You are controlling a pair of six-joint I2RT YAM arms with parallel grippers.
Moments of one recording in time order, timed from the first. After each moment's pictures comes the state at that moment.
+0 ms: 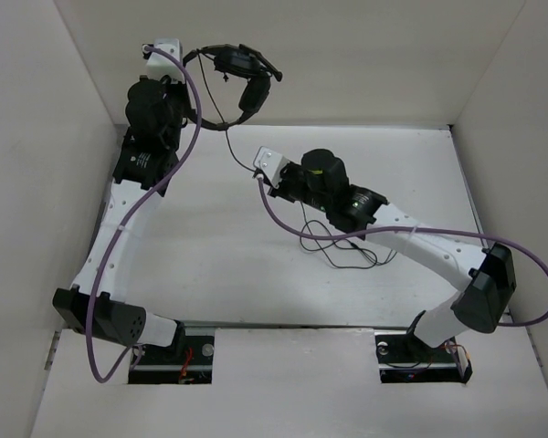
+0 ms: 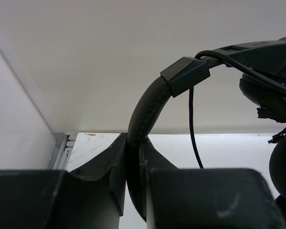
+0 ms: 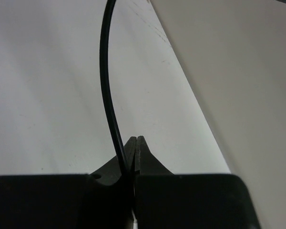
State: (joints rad) left arm -0.27 1.39 1.63 -0.18 -0.28 0.05; right arm 0.87 1.52 1.38 -0.12 0.02 -0.55
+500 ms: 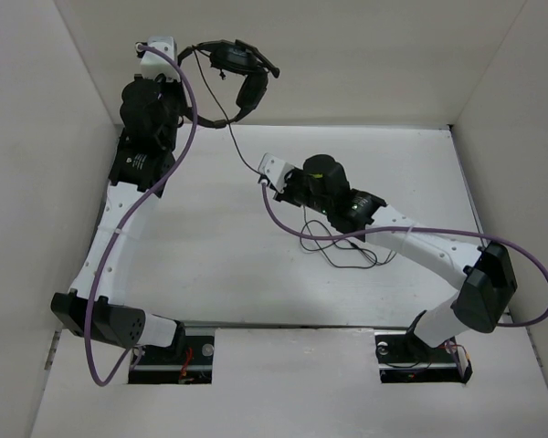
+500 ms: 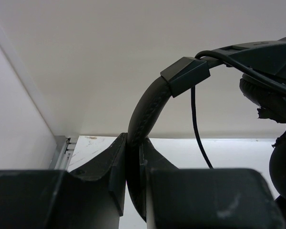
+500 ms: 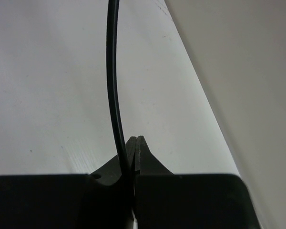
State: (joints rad) left arm -0.26 1.38 1.64 -0.18 -0.28 0.05; right arm 0.84 1.52 1.29 -0.10 0.03 -0.58
